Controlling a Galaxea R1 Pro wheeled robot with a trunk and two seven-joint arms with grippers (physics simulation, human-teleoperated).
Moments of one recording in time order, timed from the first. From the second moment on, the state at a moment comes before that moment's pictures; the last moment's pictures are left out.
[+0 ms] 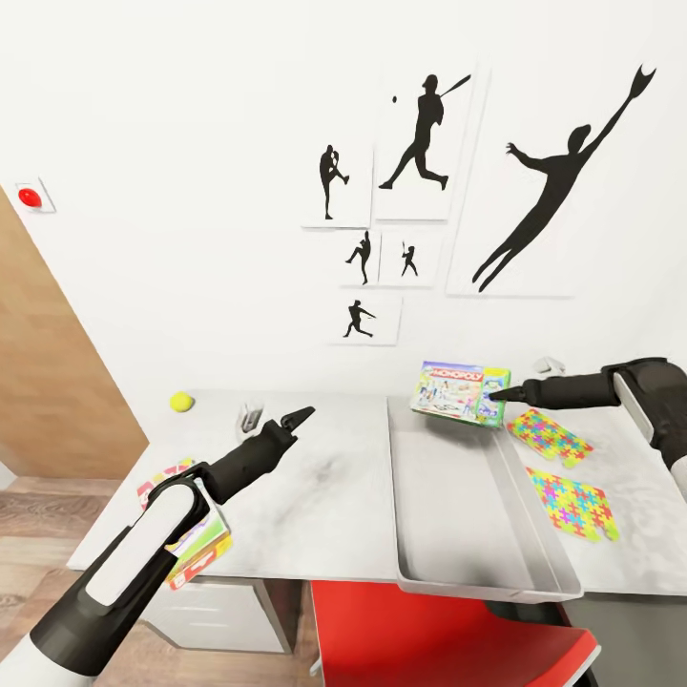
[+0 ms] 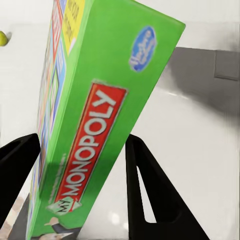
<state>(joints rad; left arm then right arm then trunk) -0.52 0.24 -0.44 -1.55 1.55 0.34 0.20 -1.11 -0.52 0.16 -0.74 -0.13 0.92 1.06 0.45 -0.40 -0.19</state>
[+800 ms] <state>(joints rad) -0.52 0.25 -0.41 -1.58 1.55 0.38 0.20 -1.12 -0.57 0.17 -0.74 -0.10 0.88 1.14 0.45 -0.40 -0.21</state>
